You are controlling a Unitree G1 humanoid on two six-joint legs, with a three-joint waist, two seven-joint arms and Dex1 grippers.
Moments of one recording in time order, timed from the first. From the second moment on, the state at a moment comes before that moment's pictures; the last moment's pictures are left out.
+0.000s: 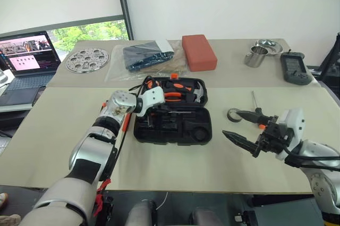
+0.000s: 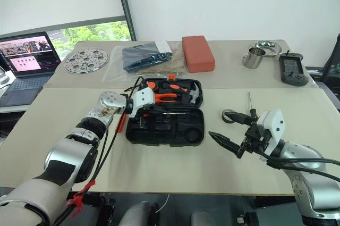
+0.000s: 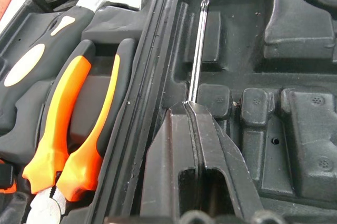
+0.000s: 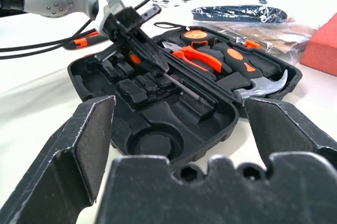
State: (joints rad) left arm -1.03 0.30 -0.22 1.21 0.16 -0.39 -1.11; right arm 0.06 -0.69 -0.28 -0.41 0.61 0.33 0.88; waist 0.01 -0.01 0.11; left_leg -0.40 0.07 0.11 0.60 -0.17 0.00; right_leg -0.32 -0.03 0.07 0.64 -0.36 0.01
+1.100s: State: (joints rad) left arm -0.86 0.55 -0.03 0.35 -0.32 0.30 -1.57; right arm -0.41 -0.71 -0.20 0.18 0.36 0.76 0.47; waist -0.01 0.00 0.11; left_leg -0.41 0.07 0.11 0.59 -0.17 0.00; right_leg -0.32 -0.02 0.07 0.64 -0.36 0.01
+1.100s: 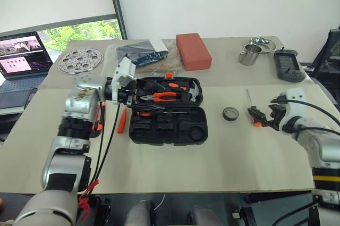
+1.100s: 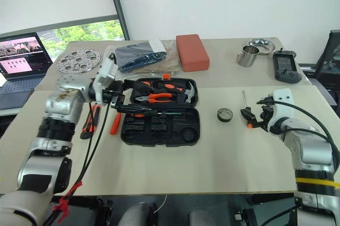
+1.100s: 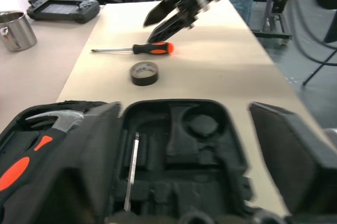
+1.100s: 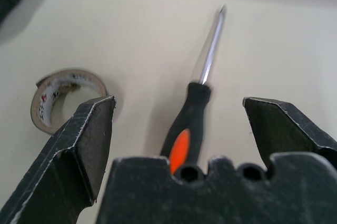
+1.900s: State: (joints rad) left arm -0.82 0.63 -0.09 0.19 -0.34 0.44 -1.40; right arm -0.54 -0.73 -0.11 0.37 0.21 0.54 0.62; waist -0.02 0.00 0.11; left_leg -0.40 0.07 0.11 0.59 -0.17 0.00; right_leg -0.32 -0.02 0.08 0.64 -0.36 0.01
